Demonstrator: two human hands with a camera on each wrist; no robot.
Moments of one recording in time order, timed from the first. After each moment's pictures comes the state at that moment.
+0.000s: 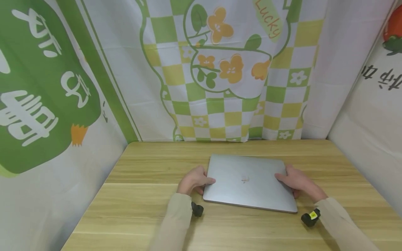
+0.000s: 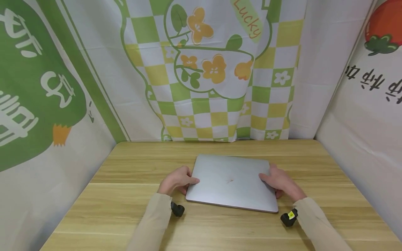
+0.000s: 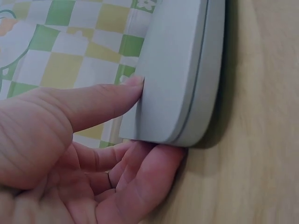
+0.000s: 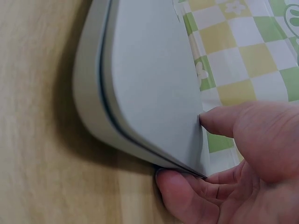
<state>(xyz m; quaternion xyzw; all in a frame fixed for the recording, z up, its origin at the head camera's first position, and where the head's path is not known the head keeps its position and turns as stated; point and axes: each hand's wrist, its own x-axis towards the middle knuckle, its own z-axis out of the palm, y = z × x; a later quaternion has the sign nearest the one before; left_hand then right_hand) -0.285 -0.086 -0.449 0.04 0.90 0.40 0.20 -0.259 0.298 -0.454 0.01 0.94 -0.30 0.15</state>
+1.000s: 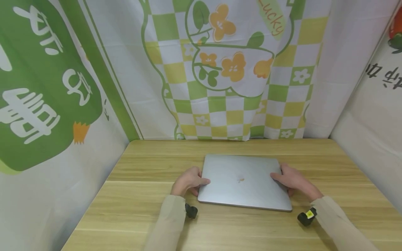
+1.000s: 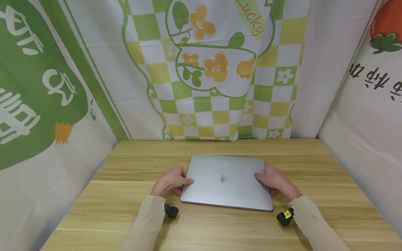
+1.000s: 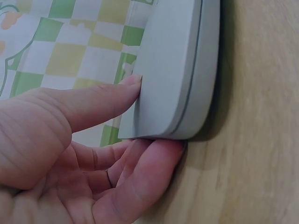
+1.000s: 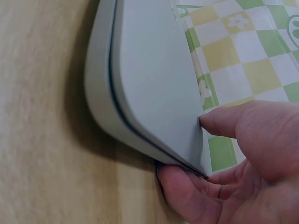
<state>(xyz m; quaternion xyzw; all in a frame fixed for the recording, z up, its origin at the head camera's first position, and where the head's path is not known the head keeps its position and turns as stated) -0.273 -0.108 -0.447 0.01 0.89 0.41 0.20 -0.262 0.280 -0.456 -0.01 0.94 -0.31 0.14</state>
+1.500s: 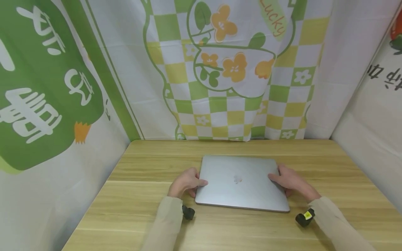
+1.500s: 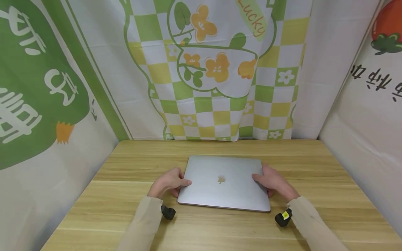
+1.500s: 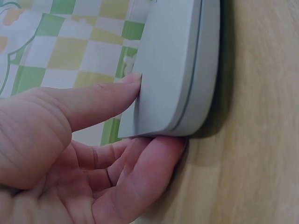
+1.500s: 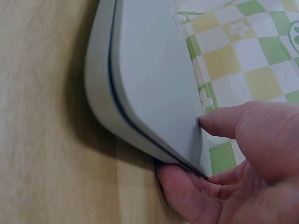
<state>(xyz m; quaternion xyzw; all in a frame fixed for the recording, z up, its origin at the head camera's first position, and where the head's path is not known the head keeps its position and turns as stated) -0.269 -0.121 -0.448 0.02 0.89 0.41 0.19 -0.265 0.269 -0.456 -0.01 0.94 -0.32 0.15</state>
